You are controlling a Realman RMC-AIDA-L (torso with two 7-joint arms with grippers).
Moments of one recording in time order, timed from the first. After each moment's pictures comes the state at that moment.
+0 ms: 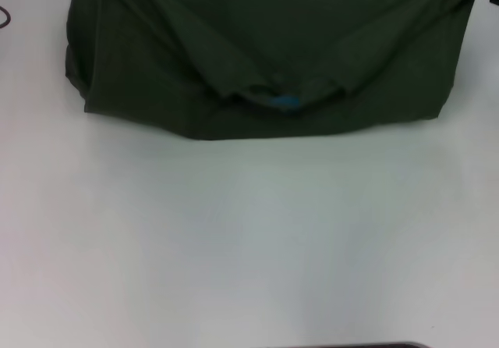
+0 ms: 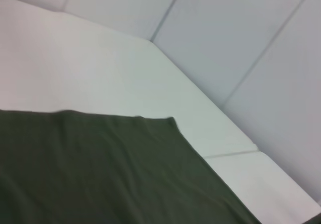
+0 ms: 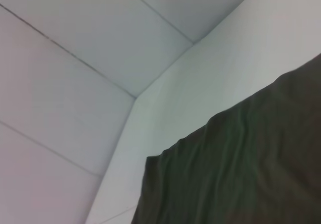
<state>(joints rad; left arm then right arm) -0.87 -1.89 0.22 0.47 2.41 1.41 -1.90 0.61 1.90 -0.14 -0.52 -2.23 -1.47 2.10</state>
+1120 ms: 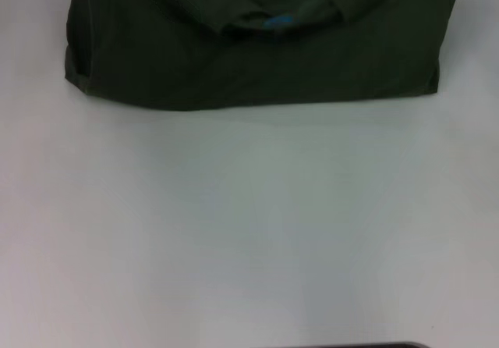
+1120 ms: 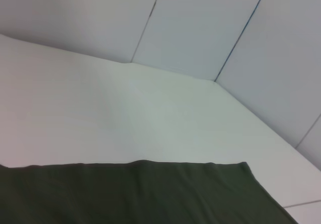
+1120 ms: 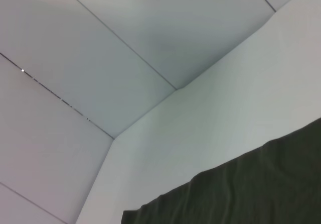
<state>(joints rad) -0.90 -1.91 0.25 0.46 2.35 1.13 -1.87 0.71 1.89 -0.19 -0.53 -2.17 -1.27 2.14</state>
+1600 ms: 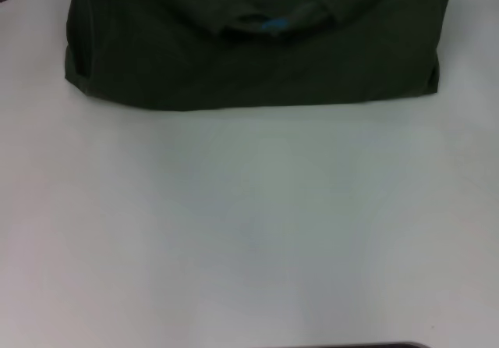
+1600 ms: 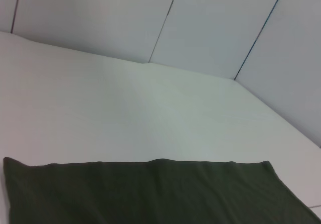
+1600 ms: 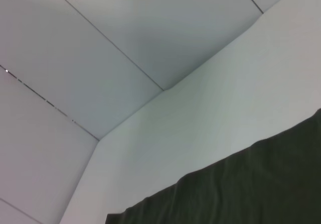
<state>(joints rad) -0.90 -1.95 0.27 0.46 2.34 1.04 -1.85 0.73 1.92 -0.24 -0.52 -2.15 -1.18 2.13</state>
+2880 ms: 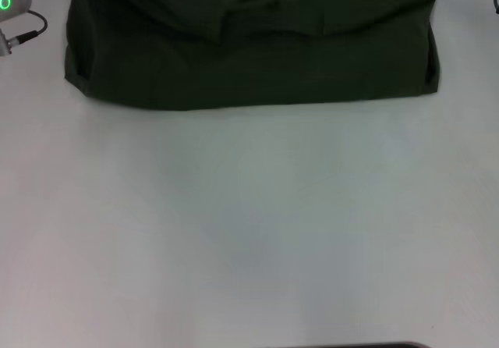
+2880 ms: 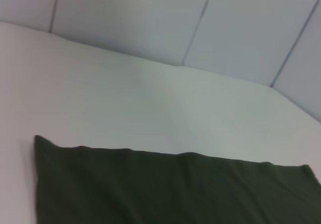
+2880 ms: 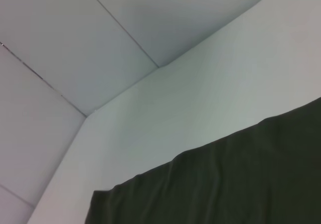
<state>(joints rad) -0.86 -2.08 0.28 0.48 2.23 0.83 -1.74 0.76 2.00 -0.42 -0.50 -2.08 -1.00 2.11</state>
